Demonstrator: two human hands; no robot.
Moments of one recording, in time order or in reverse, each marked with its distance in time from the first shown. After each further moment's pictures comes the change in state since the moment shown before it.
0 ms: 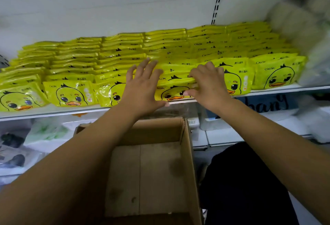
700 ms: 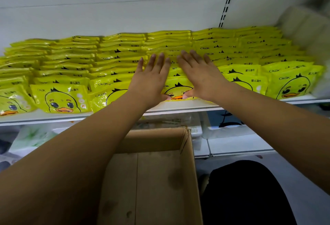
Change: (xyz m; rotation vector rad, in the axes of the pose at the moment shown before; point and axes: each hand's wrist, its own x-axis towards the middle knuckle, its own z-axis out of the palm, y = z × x) left_hand 0.063 -0.011 0.024 0.232 -0.224 -0.006; right_hand 0.071 -0.005 0.006 -0.343 -0.298 -0.193
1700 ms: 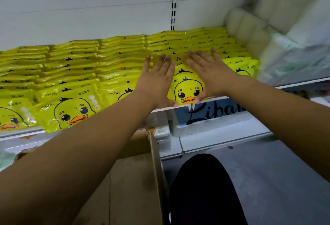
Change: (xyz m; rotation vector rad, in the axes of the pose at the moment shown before) left_hand 0.043 0.126 -0.034 0.079 0.062 0.192; right_hand -0.091 0.136 0.010 -0.118 -0.048 0.041
